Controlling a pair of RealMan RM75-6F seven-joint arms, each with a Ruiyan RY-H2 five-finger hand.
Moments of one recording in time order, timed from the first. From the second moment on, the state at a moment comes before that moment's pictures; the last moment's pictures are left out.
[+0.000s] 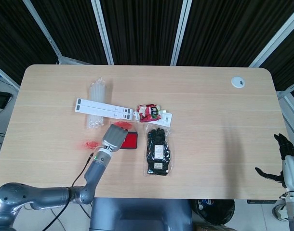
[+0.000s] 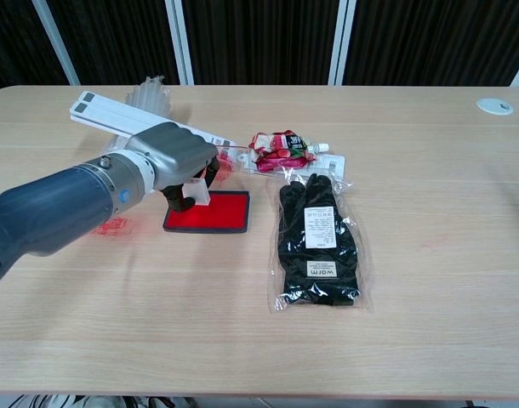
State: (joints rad) left arm -0.94 -1.84 -0.16 -1.31 0.75 1.01 1.04; right arm 0.05 -1.08 0.15 -1.71 -1.30 1.41 0.19
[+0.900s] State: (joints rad) left arm -0.95 -1.81 -0.15 -1.34 0.76 1.02 1.02; right arm 0.05 -1.08 0.15 -1.71 -1.30 1.41 0.20
